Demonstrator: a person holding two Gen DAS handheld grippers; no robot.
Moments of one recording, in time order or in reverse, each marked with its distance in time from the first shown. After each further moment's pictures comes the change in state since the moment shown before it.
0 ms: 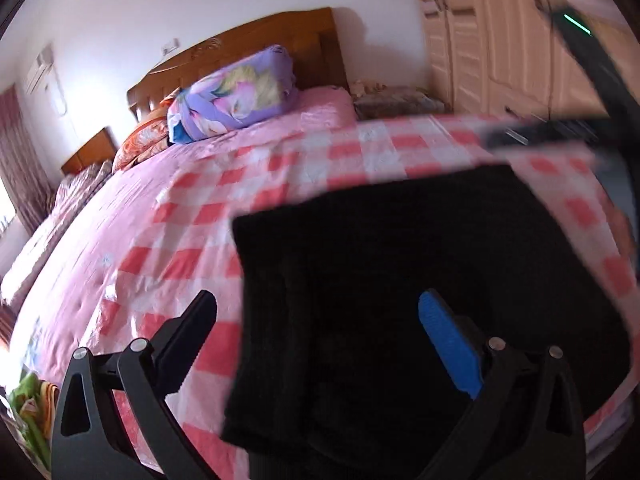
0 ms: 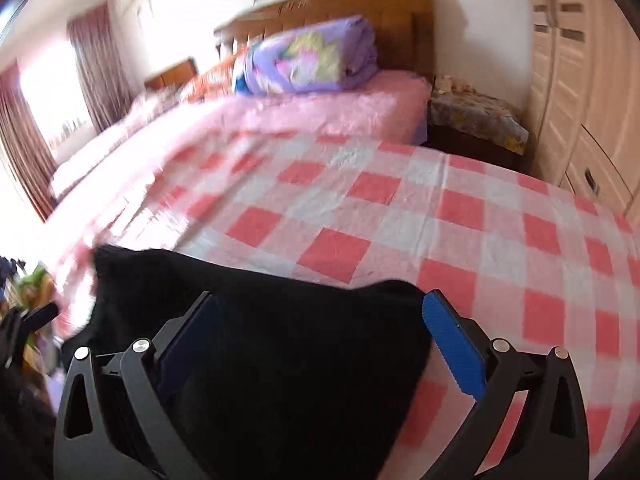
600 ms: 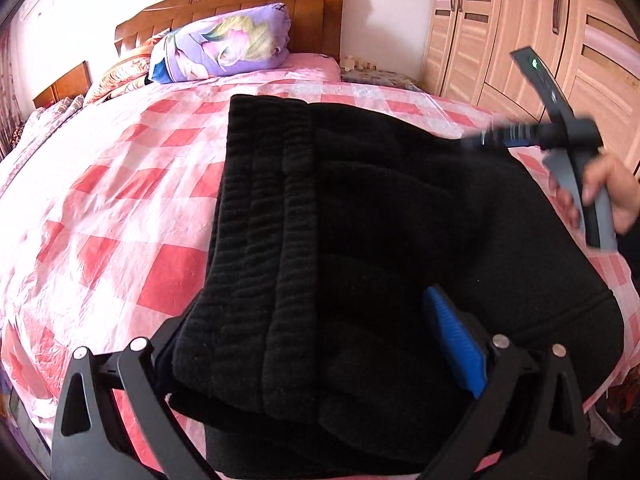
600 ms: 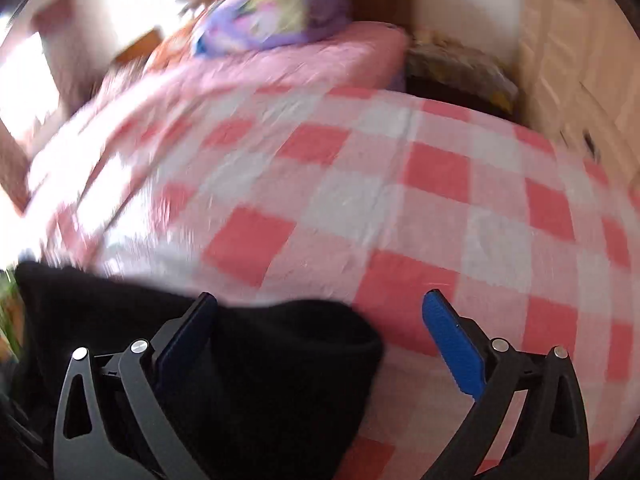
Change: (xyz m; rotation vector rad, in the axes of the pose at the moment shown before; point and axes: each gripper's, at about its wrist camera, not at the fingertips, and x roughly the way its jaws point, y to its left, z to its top) left arm 0.031 0.030 -0.032 -0.192 0.080 -0.203; right arm 0.041 -0.071 0.007 0.167 0.091 -0.040
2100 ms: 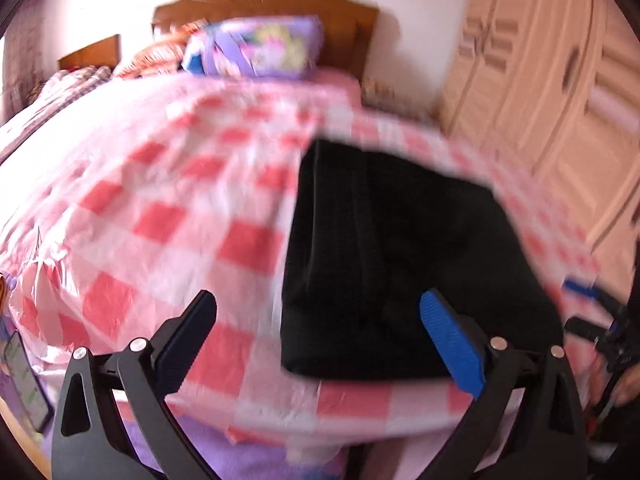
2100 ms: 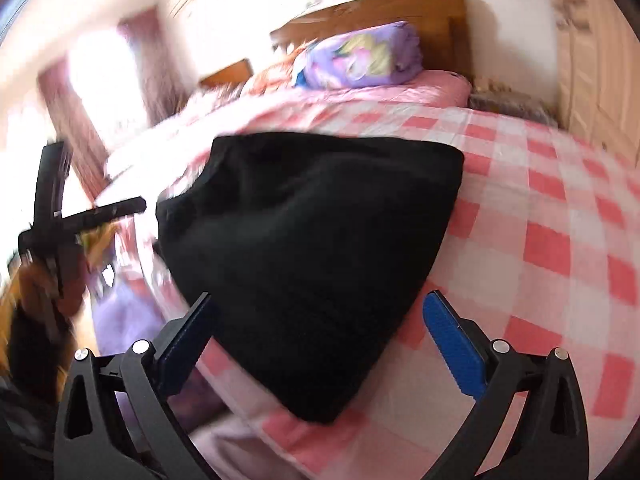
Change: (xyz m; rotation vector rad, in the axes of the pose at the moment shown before) left arm -0.082 0.056 -0.014 -0.182 -0.089 -0.047; right arm -0.152 0.067 -0.214 -0.148 -0.164 0.273
